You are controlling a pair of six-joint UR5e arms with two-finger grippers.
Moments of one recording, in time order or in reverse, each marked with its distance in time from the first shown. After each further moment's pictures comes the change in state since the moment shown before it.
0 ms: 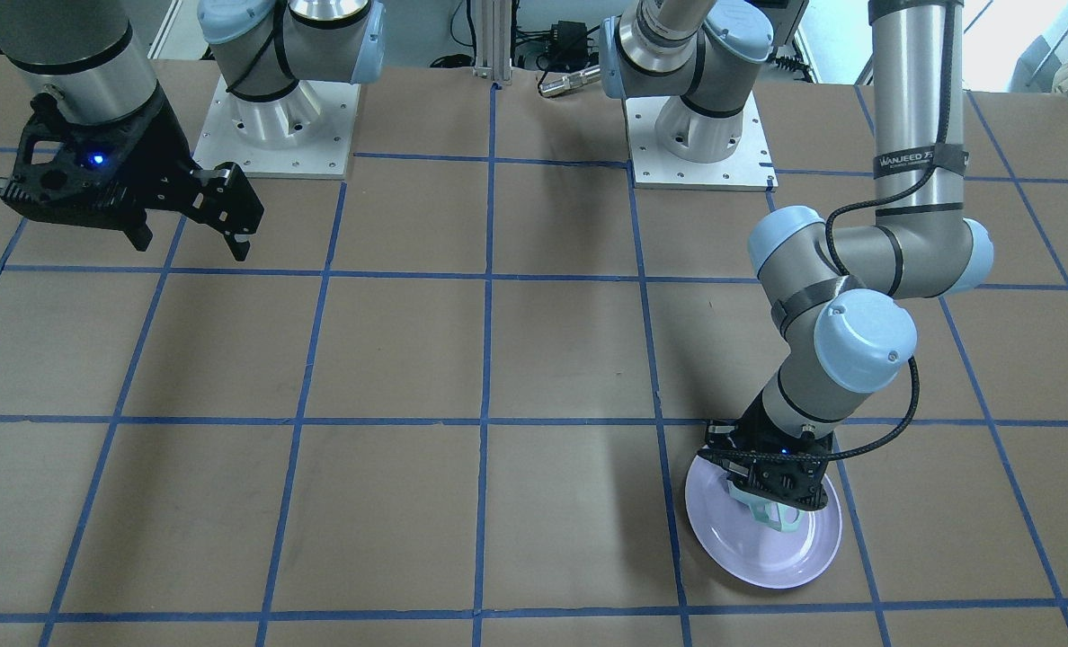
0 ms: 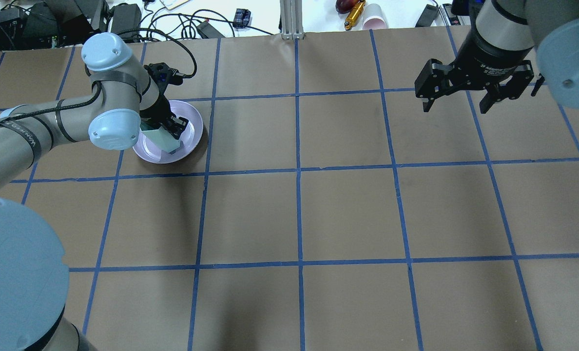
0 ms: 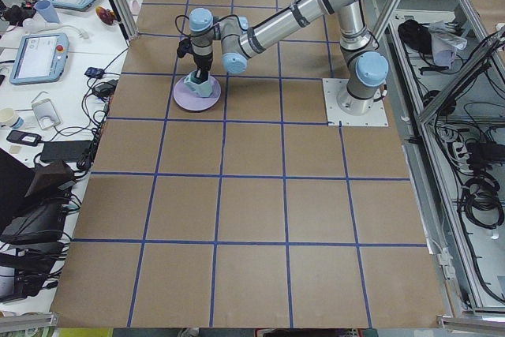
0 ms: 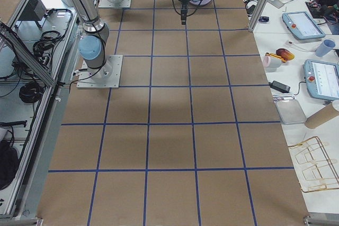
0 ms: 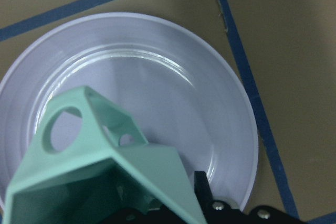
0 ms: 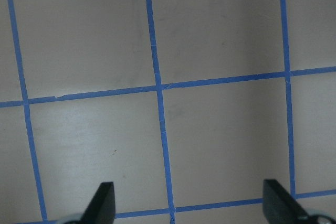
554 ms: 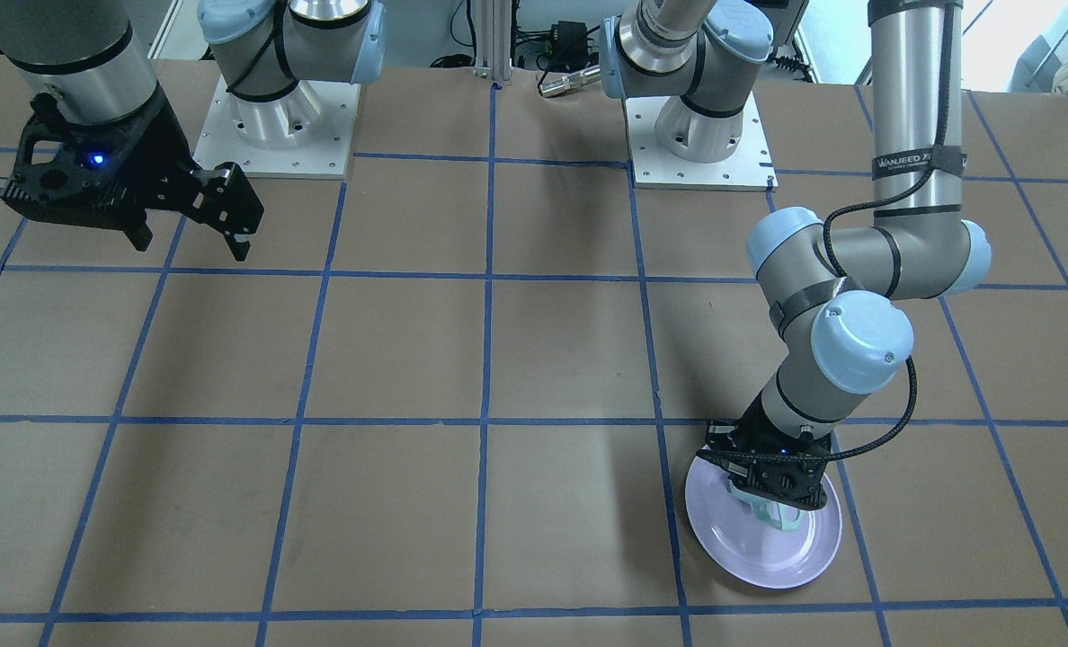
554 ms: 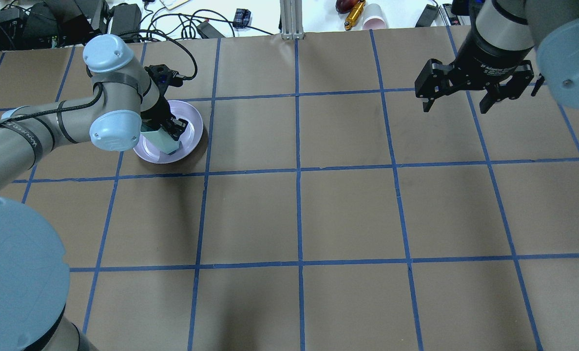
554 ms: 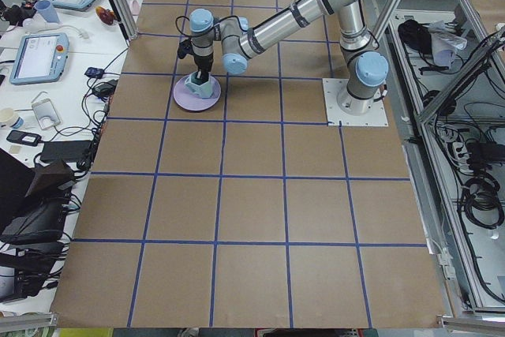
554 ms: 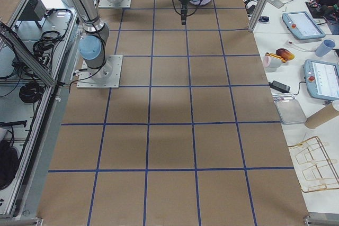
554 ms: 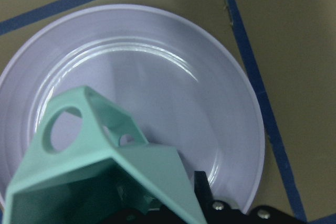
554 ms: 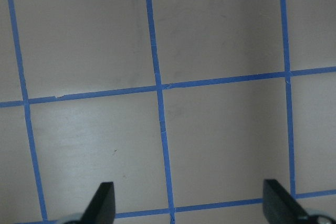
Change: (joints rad) left arm -0.001 -0.003 -0.002 0.002 0.010 -0.002; right arm 0.000 0.000 0.000 0.000 0.000 0.000
